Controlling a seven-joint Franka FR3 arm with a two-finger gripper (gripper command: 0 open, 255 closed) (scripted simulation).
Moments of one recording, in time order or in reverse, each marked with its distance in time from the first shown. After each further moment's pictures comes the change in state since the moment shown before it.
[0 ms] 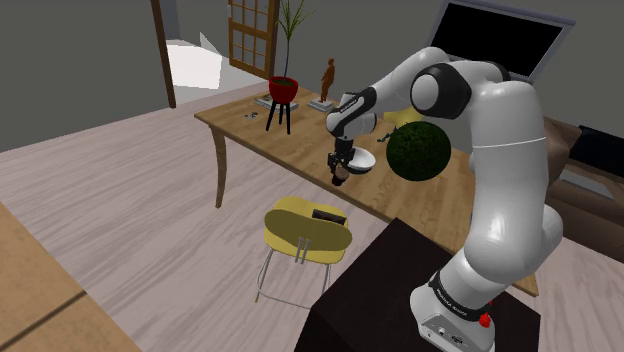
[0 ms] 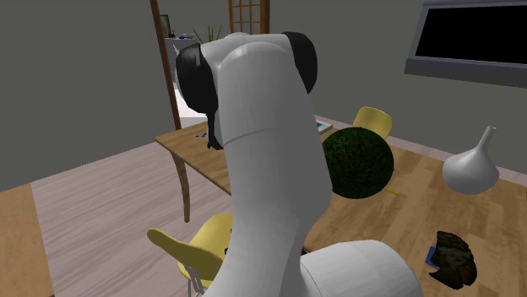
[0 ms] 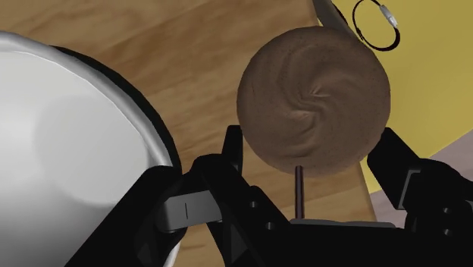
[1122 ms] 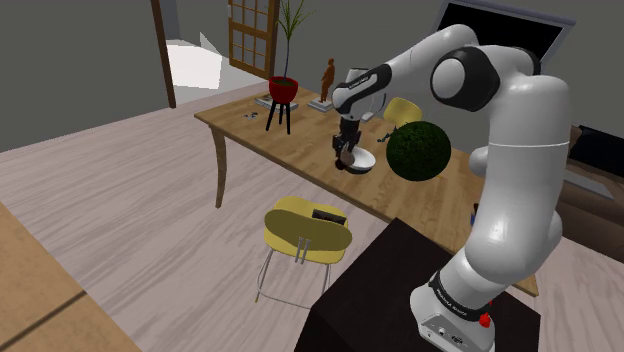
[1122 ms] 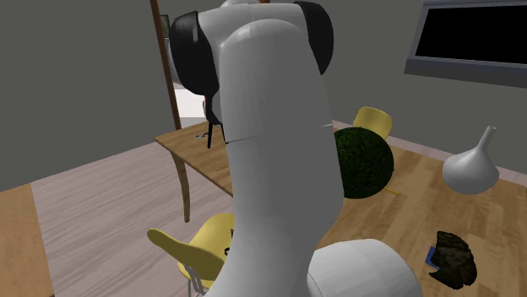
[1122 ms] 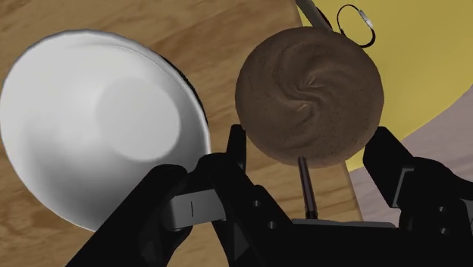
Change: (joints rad) arm 0.018 -0.154 -0.023 0.004 -0.032 -0.156 0.013
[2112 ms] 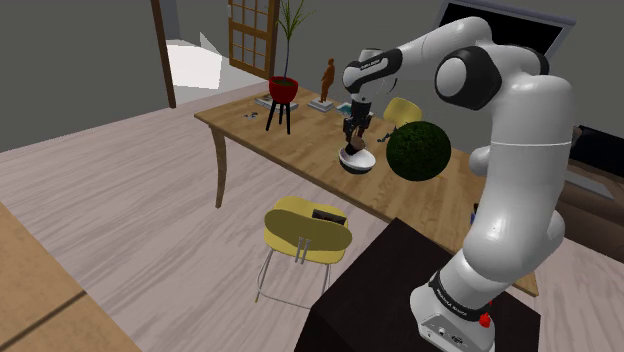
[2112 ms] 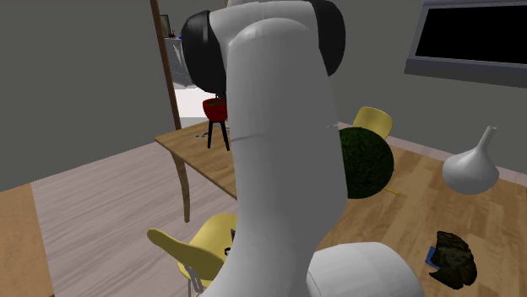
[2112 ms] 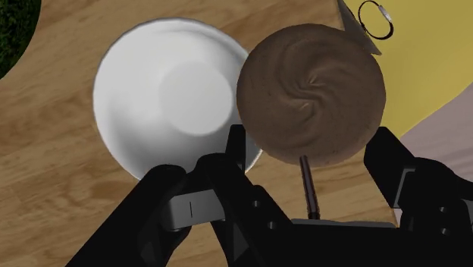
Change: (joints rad) arm -0.056 -0.007 -0.026 0.155 -0.003 -0.160 -0.068
